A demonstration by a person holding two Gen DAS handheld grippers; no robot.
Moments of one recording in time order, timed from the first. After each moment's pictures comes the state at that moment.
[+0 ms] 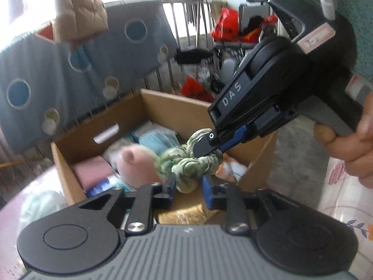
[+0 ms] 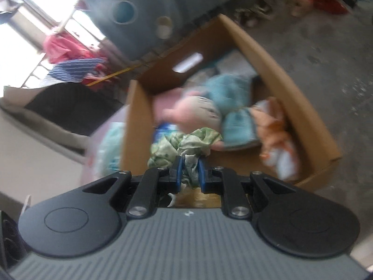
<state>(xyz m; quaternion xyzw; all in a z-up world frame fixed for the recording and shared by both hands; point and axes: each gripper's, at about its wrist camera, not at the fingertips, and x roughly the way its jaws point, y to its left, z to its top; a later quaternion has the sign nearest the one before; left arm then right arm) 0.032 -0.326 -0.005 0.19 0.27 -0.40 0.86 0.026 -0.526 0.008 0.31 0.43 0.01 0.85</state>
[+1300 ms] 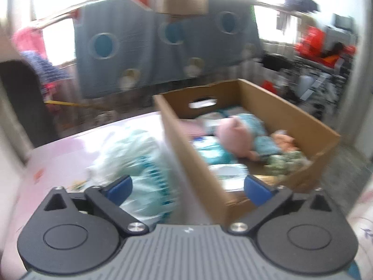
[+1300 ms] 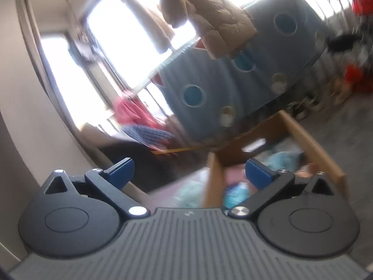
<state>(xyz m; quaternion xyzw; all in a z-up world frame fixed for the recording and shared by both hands) 0.024 -0.194 0.030 0.09 0.31 -0.19 0.93 -0.134 -0.450 0.102 0.25 0.15 0.06 0.95</state>
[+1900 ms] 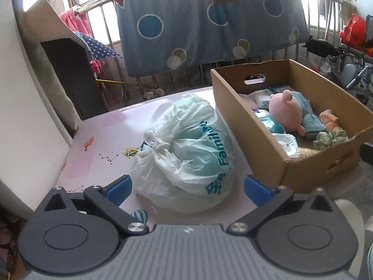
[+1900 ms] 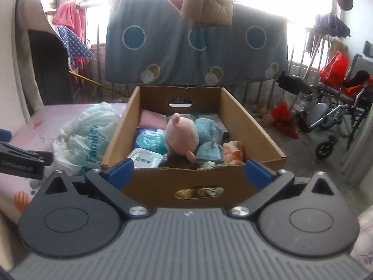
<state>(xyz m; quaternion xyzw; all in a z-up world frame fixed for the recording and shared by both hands) 0.003 -0.163 0.025 0.12 0.35 -0.07 0.93 -0.108 -0.340 0.038 -0.01 0.28 -0.11 0.95</state>
